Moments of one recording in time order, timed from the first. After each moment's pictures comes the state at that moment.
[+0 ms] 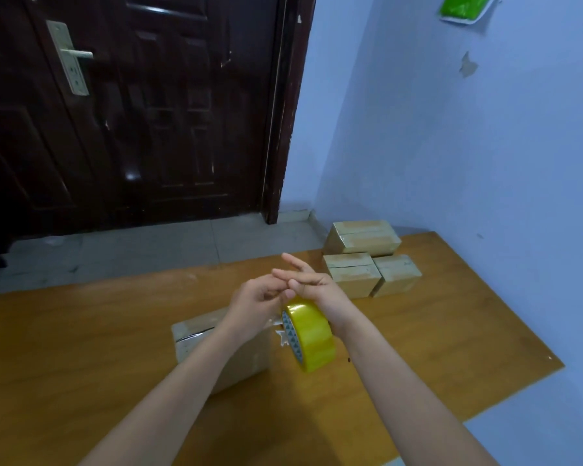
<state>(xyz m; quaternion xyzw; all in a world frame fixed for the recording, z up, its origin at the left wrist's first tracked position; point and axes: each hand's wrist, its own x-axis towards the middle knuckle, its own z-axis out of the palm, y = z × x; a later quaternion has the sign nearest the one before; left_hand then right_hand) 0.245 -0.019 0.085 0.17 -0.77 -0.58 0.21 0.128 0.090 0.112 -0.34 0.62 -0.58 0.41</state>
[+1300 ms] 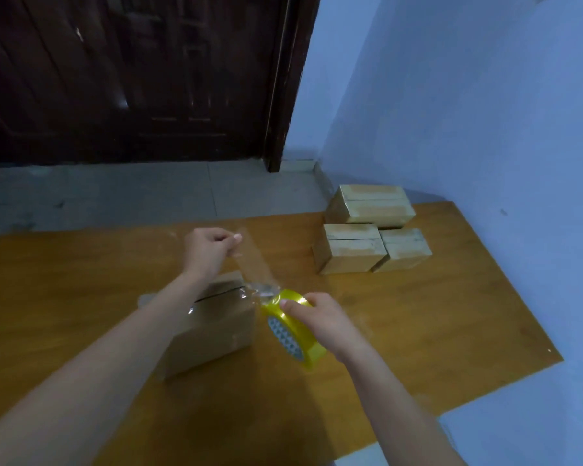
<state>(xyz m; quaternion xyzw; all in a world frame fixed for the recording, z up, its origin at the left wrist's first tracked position) 0.192 -0.098 0.022 0.44 -0.65 -0.58 0.22 0.113 0.113 0.068 -0.25 0.83 -0.33 0.38</state>
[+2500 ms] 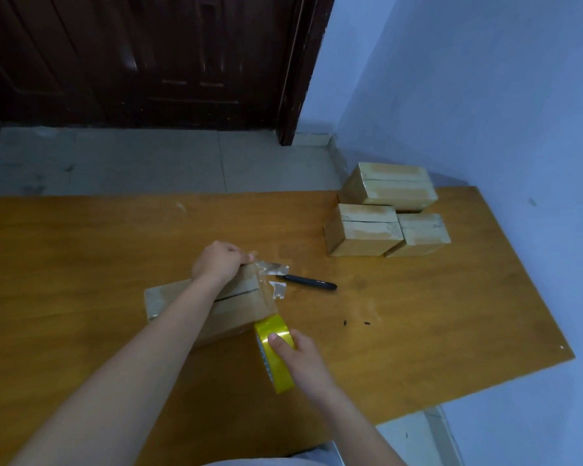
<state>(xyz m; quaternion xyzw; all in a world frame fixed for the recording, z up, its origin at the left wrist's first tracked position) 0.200 -0.076 -0.022 0.53 -0.70 -0.48 -0.04 0.177 0.141 -0.005 -0.13 0.78 -0.38 0.47</state>
